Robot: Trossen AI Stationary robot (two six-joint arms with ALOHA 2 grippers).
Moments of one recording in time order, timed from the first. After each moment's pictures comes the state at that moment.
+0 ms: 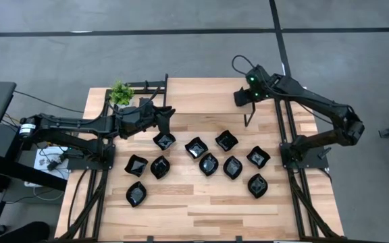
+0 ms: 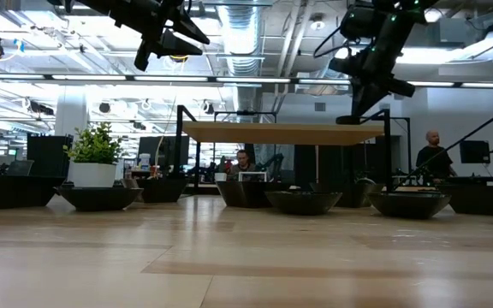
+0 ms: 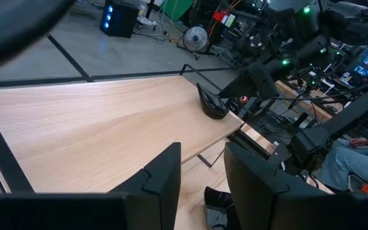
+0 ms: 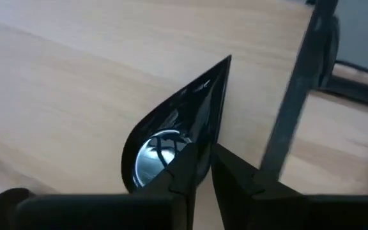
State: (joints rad) left arm 0.05 1.07 0.72 0.17 -0.50 -0.50; right arm -0.69 1.26 1.14 -0.86 0.13 0.50
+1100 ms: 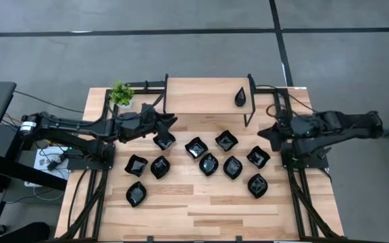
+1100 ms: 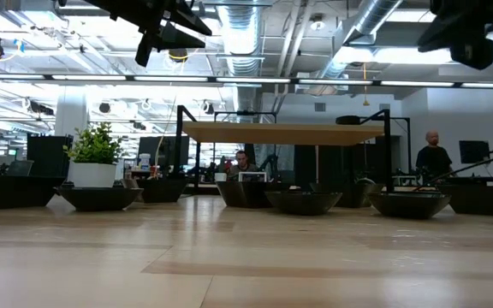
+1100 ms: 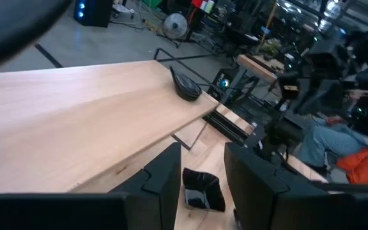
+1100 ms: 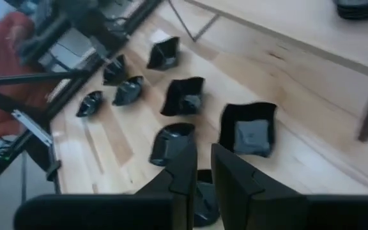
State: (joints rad) left arm -0.04 1.07 0.72 0.16 -0.49 -0.48; right arm 0.18 0.56 0.78 -0.84 0.34 0.87
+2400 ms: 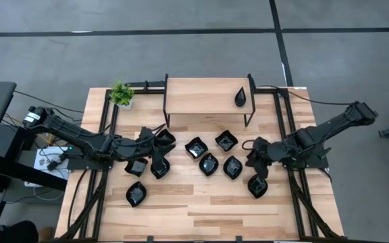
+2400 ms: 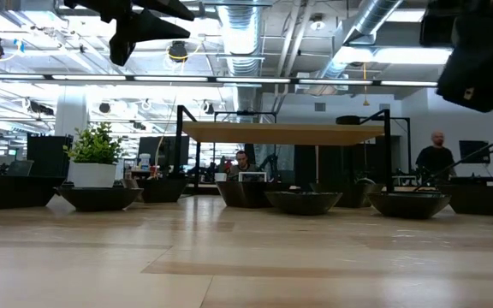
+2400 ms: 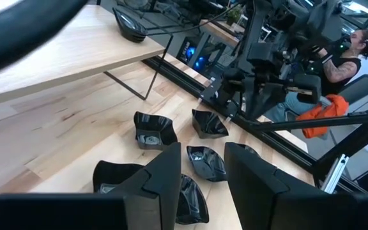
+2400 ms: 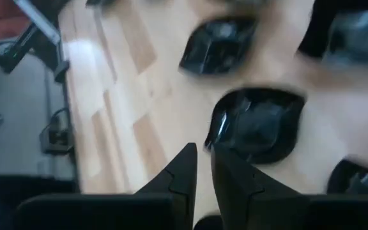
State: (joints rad) left arm -0.36 1.07 0.62 0.19 -0.62 -0.58; right arm 0.40 0.76 0.54 -0.51 0.18 0.94
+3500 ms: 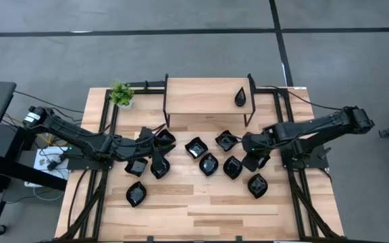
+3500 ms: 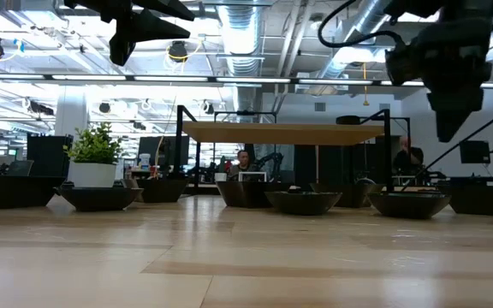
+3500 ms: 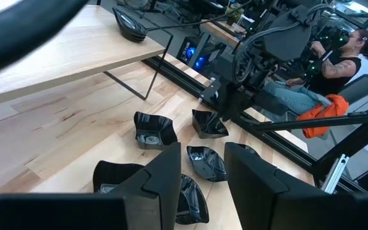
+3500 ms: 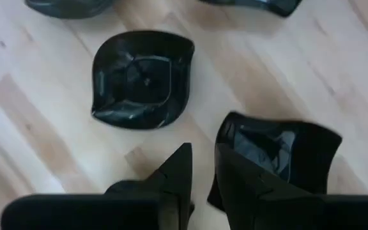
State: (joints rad) left arm -0.36 1.07 0.62 0.19 -0.62 -0.58; right arm 0.13 1.13 0.80 -0.94 0.00 0.79
